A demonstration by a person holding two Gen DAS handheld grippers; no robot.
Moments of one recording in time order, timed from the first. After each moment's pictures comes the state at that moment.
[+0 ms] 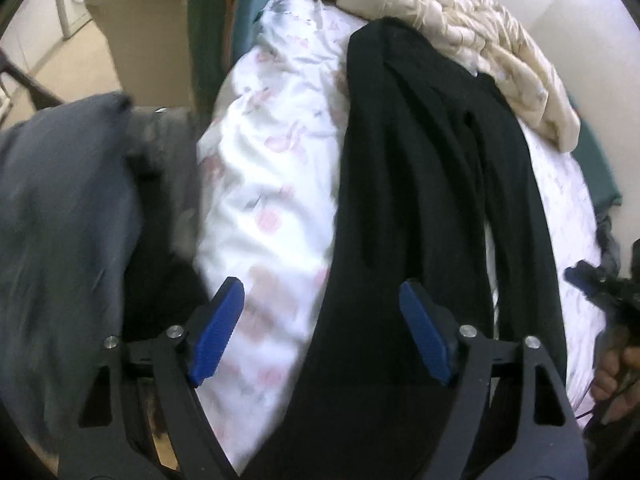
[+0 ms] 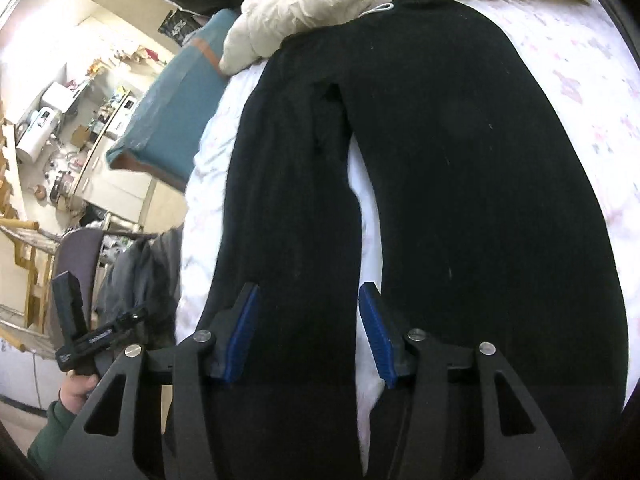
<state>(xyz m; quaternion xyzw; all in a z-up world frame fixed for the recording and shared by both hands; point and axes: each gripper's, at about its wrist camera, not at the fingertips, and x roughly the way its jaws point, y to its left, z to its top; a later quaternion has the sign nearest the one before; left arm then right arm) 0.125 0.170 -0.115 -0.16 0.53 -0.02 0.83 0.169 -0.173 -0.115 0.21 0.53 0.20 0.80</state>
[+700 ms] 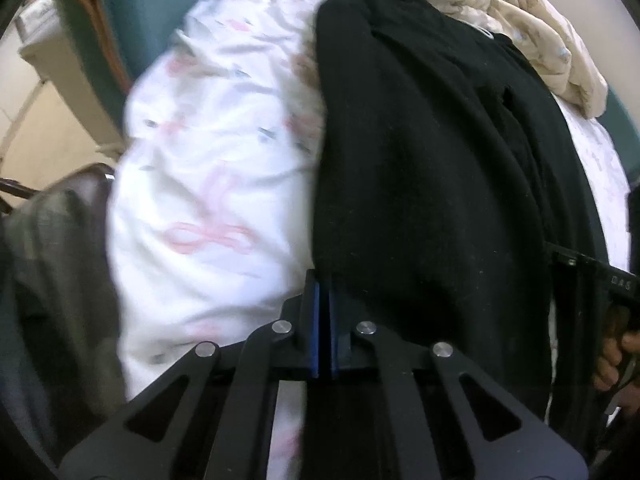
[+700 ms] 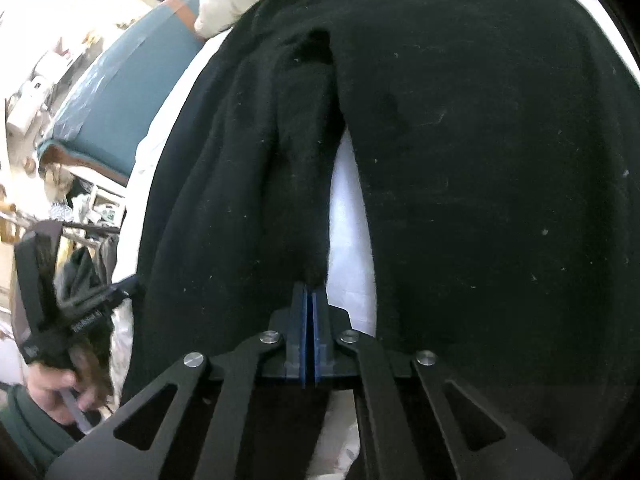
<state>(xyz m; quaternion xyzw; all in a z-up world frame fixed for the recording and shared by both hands) 0.228 0.124 -0.178 -0.07 0.55 -0.01 0.83 0.275 -0.138 -0.220 0.16 0.55 0.23 0.79</state>
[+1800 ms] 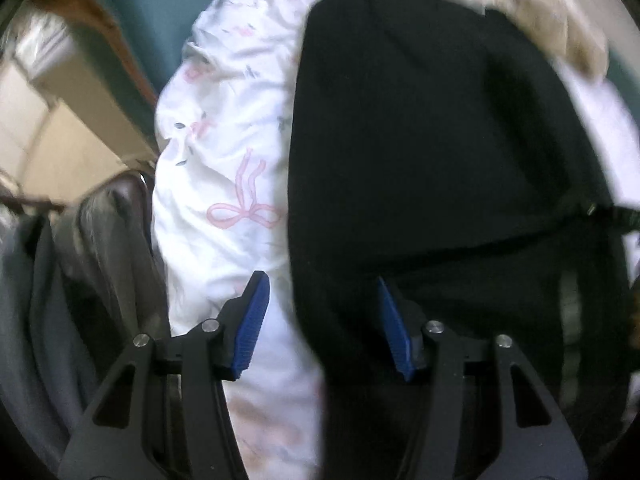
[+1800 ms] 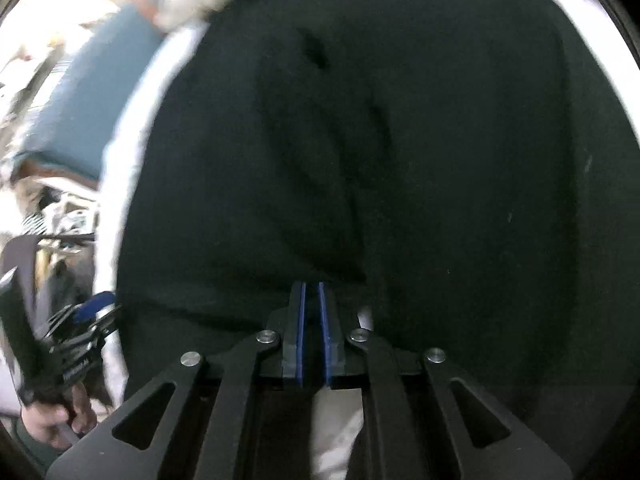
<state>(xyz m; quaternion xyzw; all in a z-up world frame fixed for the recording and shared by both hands) 0.208 0.115 -0.154 -0.04 0.57 -0.01 0.82 0.272 -0.138 -0.191 0.15 0.58 0.18 0.78</state>
